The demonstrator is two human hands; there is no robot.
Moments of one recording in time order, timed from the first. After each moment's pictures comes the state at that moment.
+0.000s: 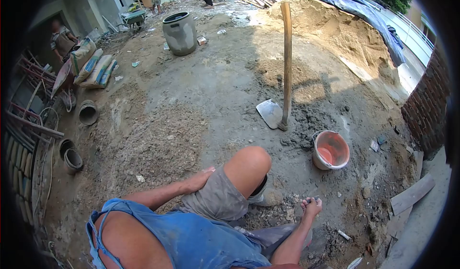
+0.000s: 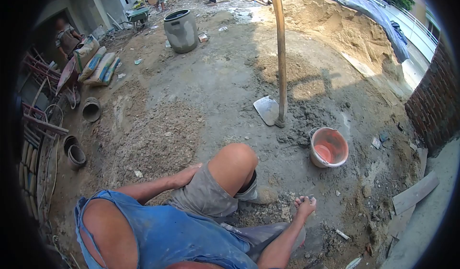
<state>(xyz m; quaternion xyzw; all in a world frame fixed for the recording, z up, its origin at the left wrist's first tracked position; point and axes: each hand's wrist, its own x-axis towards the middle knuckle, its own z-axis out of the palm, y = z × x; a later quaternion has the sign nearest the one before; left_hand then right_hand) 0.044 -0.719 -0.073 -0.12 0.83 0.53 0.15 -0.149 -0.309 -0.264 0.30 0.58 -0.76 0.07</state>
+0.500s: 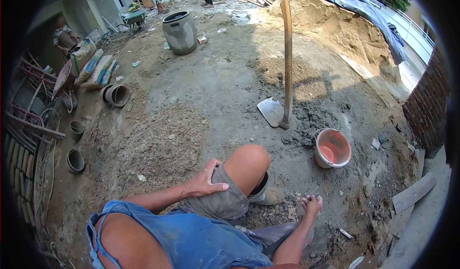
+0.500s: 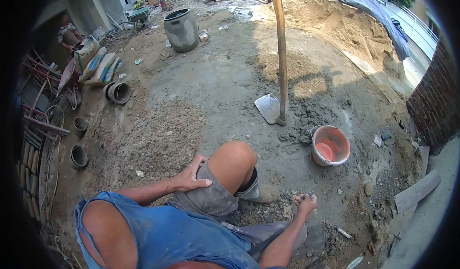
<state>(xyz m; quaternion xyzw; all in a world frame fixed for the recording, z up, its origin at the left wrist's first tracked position) 0.040 -0.681 -0.014 -0.11 0.86 0.50 0.07 -0.151 -0.312 -0.268 0.29 0.60 -0.74 0.09</state>
